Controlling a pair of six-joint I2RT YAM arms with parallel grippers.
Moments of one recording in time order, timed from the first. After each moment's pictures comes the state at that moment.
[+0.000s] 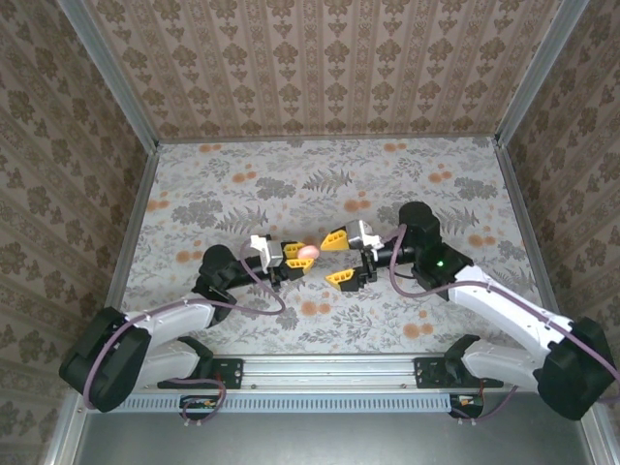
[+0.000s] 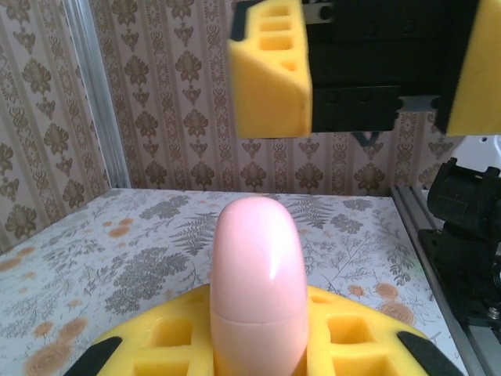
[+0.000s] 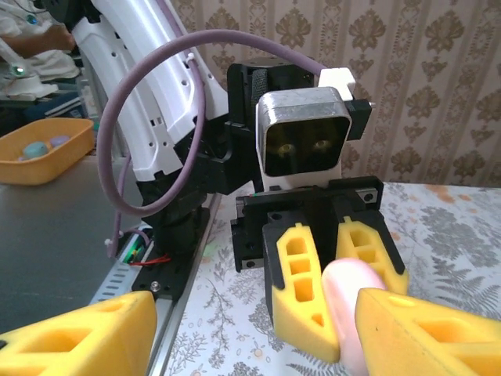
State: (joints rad) left arm -0.64 1.17 0.29 1.01 0.80 -0.02; right arm 0.59 1.08 0.72 0.17 -0.96 -0.22
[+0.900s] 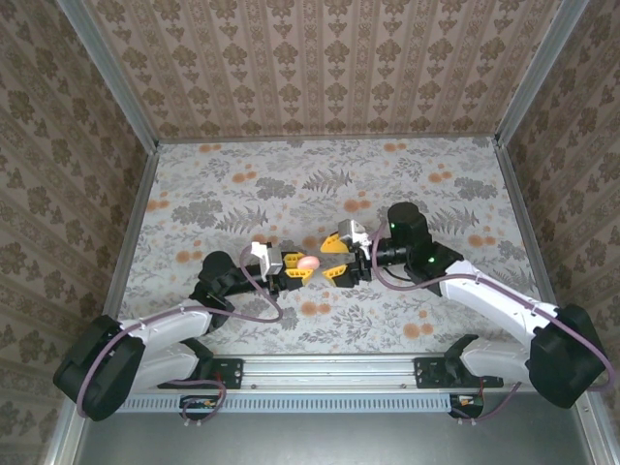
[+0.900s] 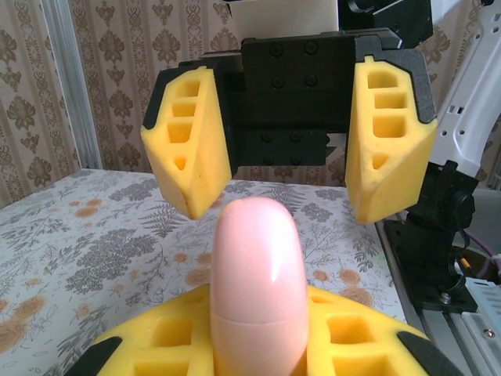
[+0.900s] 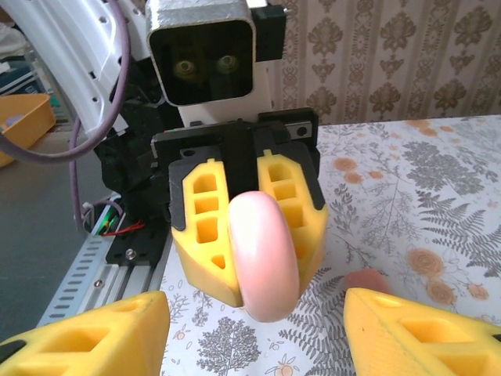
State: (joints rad) left arm -0.66 1.10 0.24 0.95 0.82 -0.05; right arm 0.59 1.19 0.73 0.10 -0.90 -0.26
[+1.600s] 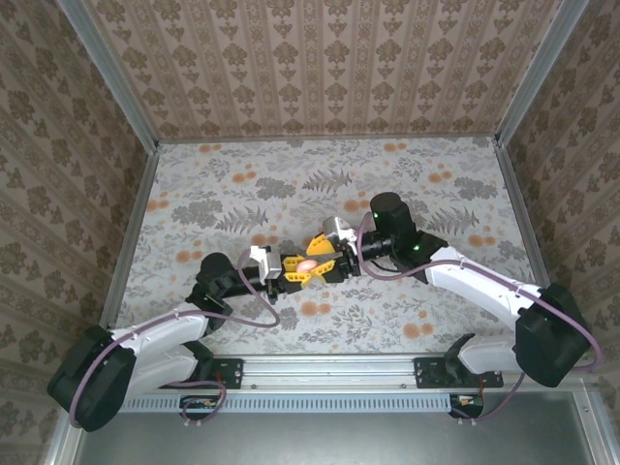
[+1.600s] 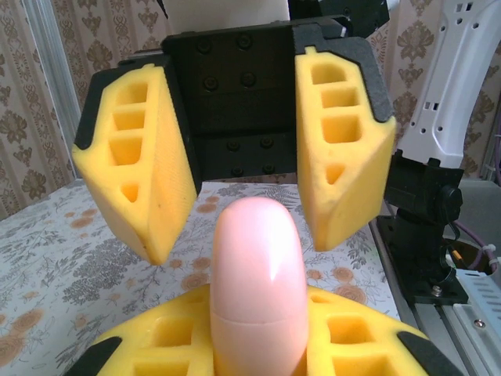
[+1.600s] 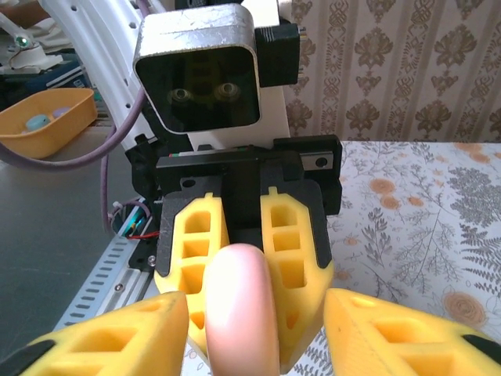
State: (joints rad) left arm -0.68 1.03 0.24 0.88 0.83 -0.01; right arm 0.63 1.31 0.86 0.06 -0.98 -0.32
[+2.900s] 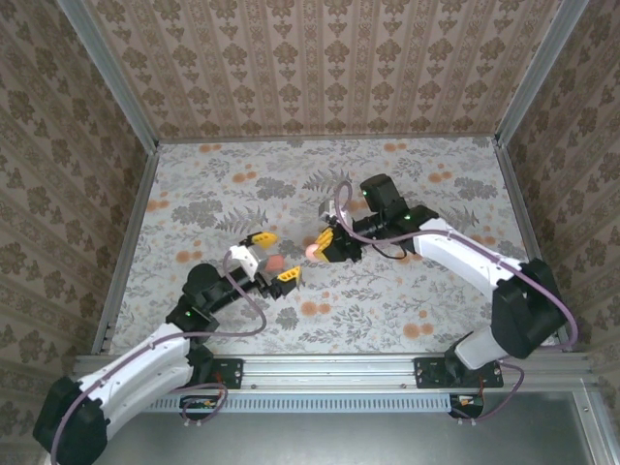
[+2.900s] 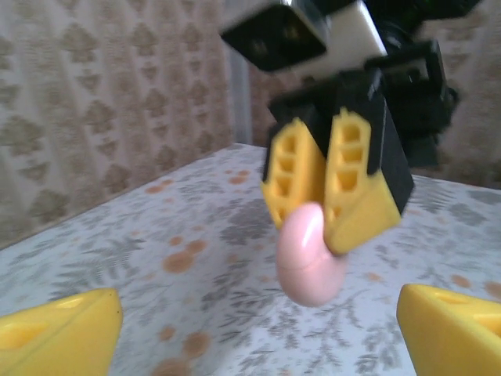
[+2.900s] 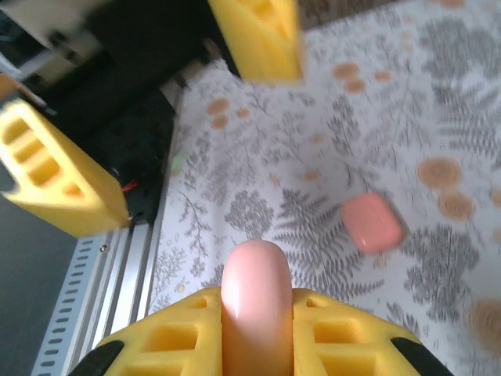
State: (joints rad) left arm -0.68 0.66 0.21 0.48 0.30 0.04; right arm 0.54 1.52 1.10 -0.40 -0.89 -0.38
